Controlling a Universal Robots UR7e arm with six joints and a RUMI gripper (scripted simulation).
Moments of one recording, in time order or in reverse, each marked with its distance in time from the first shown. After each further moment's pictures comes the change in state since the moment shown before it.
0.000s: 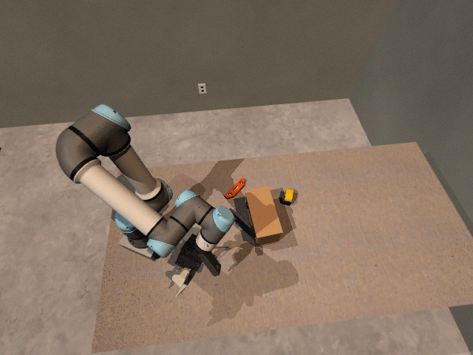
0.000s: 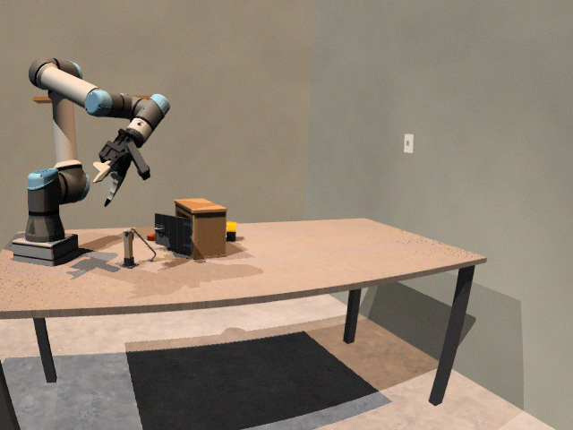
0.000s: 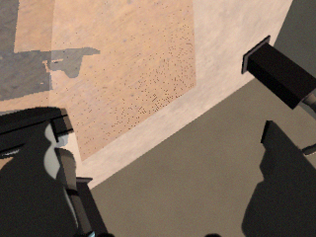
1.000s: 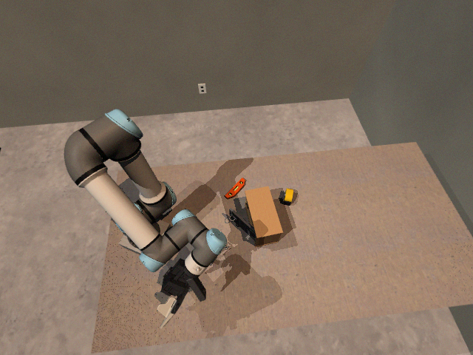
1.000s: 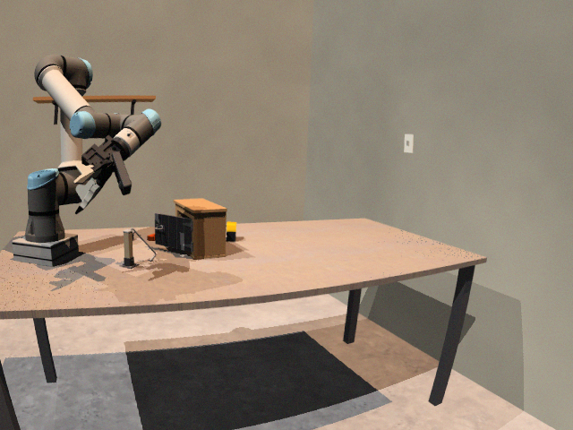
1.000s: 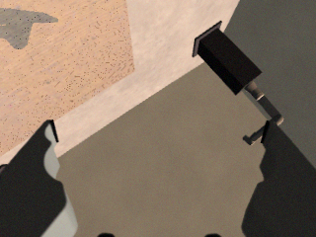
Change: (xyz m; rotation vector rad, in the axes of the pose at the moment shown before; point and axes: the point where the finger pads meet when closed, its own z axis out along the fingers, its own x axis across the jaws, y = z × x) arm 0.093 0.014 0.068 -0.116 0.213 -0.146
